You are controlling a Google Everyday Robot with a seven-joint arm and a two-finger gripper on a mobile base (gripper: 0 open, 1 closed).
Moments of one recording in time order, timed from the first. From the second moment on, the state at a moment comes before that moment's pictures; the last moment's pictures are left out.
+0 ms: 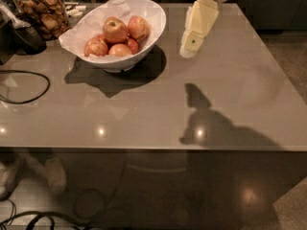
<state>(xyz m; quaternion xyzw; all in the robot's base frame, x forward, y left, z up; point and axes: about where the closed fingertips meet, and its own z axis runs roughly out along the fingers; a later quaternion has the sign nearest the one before) 0.576 -0.080 1.021 -0.64 0.73 0.01 0.23</state>
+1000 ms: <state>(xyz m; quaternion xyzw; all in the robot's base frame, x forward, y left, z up) 0.660 -0.031 1.002 -0.63 0.74 0.05 0.24</state>
